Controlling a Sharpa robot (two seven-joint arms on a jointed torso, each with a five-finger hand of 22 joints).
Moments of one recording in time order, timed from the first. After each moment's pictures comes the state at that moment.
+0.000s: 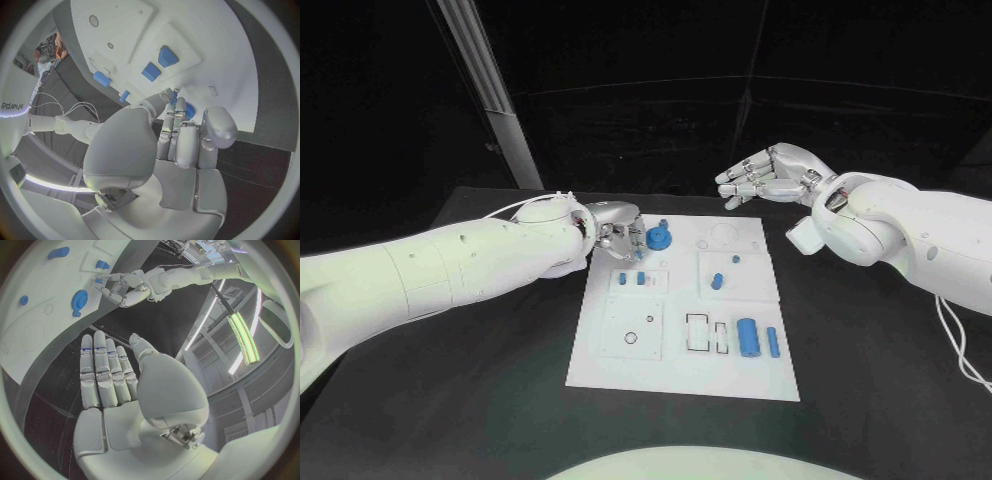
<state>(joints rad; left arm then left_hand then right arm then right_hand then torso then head) 1.25 -0.63 -0.12 1.22 -1.35 -0.10 0.00 1.37 -0.11 0.50 -0.07 0.09 1.06 0.13 0.22 0.10 1.12 0.06 0.33 0.07 1.46 -0.02 1.37 1.13 0.12 1.41 0.08 1.14 1.12 1.28 -0.74 -0.01 1.30 -0.65 -0.11 0.23 1.35 0.01 0.10 0.03 0.23 0.95 0.22 0.08 0.07 1.14 0.15 0.11 0.07 1.26 0.09 0.07 0.25 0.18 0.98 0.21 0.28 0.07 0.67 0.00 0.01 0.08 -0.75</state>
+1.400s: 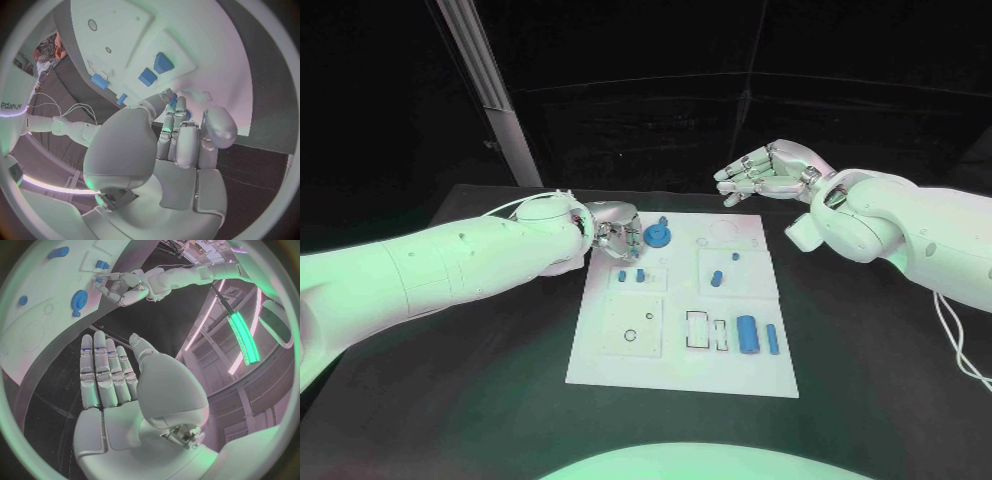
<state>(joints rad) 1.24 -0.62 -0.12 1.21 -1.36 -0.07 -0.02 1.37 -0.11 0.50 -0.07 0.09 1.06 0.12 0.22 0.10 1.12 0.06 0.33 0.07 1.46 -0.02 1.37 1.13 0.12 1.41 0.08 1.14 1.12 1.28 -0.74 -0.01 1.29 -0.65 -0.11 0.23 1.35 0.01 0.10 0.03 0.23 0.95 0.22 0.08 0.07 1.14 0.15 0.11 0.07 1.26 0.09 0.07 0.25 0.18 0.98 0.21 0.28 0.07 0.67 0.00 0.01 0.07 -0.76</state>
